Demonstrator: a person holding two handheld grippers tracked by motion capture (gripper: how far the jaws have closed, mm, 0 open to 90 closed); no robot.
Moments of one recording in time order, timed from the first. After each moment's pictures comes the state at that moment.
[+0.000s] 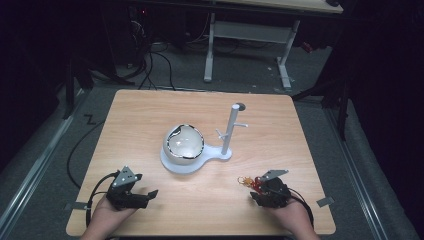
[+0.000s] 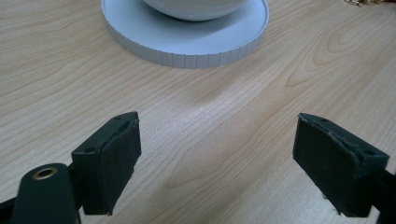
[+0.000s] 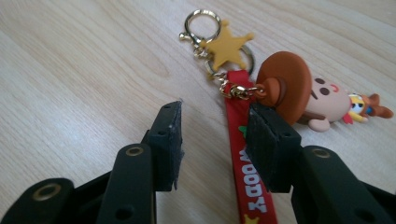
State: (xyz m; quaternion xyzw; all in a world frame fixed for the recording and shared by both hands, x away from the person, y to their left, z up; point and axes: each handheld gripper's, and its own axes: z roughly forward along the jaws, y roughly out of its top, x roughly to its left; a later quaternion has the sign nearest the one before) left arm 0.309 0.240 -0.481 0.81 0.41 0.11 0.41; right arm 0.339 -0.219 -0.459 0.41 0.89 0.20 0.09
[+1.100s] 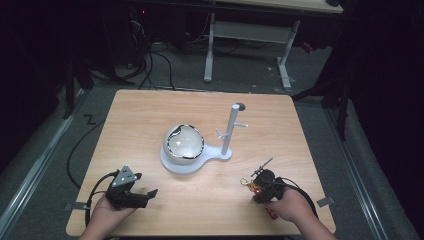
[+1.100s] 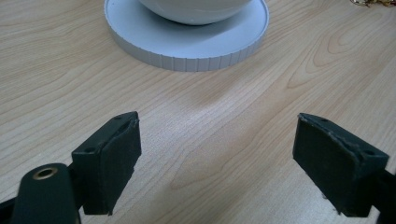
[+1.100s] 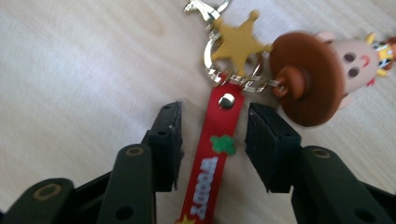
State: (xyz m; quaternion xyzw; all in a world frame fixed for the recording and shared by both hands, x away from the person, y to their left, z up) left arm 0.309 0.240 -0.478 0.81 0.41 0.12 0.41; right arm 0.361 -0.201 -0.450 0.41 0.91 0.05 0.03
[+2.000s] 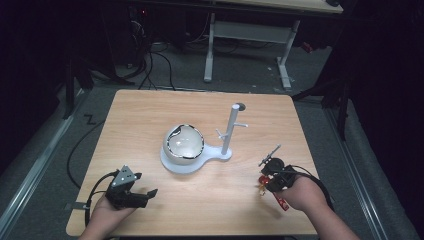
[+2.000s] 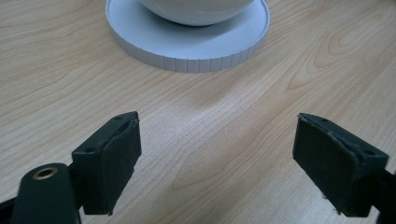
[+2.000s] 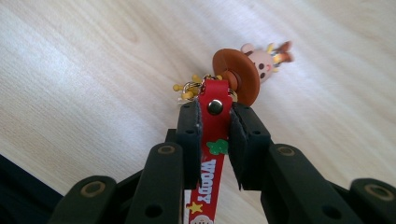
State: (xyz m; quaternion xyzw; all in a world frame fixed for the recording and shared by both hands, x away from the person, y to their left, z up) left arm 0.310 0.240 -0.478 0.81 0.41 0.12 0.41; right arm 0.372 -0.208 -0.393 0.39 0.92 0.02 0.06
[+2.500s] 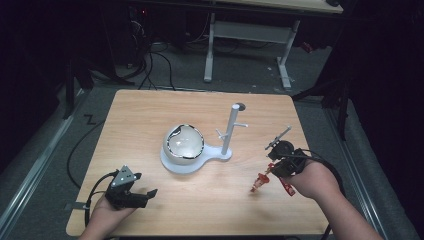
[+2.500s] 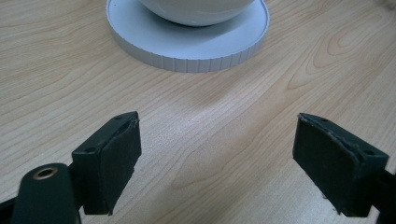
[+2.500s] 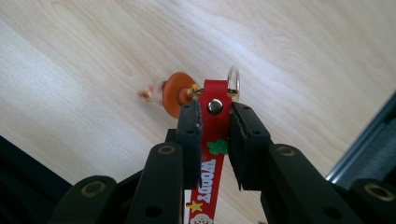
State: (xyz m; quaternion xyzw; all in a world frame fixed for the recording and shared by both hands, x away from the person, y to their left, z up) left arm 0.309 0.240 -0.478 0.81 0.41 0.12 0.41; right arm 0.381 -0.206 -0.325 0.38 0.92 0.04 0.11
